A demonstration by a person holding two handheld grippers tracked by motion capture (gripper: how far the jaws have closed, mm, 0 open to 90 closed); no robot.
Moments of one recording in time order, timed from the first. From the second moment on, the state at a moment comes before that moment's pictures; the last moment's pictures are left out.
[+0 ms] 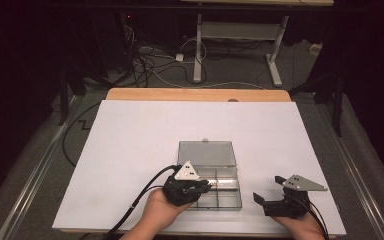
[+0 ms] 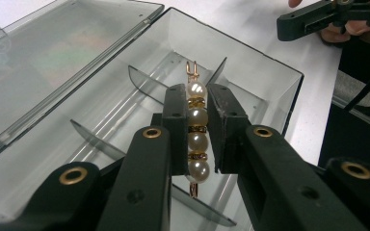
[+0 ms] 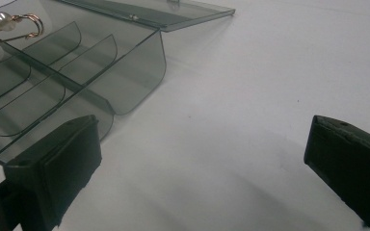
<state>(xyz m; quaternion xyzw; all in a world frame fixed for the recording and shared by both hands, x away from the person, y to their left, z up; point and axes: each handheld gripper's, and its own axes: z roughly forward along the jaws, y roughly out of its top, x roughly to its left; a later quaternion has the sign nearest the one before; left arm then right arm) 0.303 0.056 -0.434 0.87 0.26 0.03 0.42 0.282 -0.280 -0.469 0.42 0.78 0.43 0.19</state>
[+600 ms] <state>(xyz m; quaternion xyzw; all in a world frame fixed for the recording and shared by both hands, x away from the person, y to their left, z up) 0.301 0.031 -0.434 0.88 0.25 0.03 0.41 0.283 -0.280 -0.469 0.42 0.78 0.43 0.19</state>
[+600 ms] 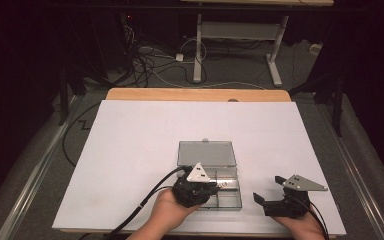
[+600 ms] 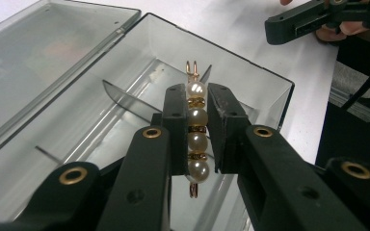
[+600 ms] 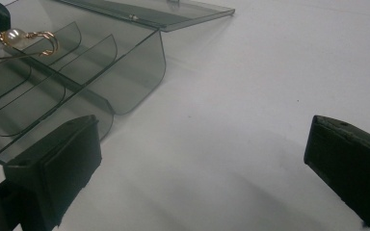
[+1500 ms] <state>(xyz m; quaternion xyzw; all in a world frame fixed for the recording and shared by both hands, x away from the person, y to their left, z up) 0.295 0.005 -0.440 0.89 0.25 0.02 0.39 0.283 -0.281 -0.469 0.42 0.78 0.43 0.19</state>
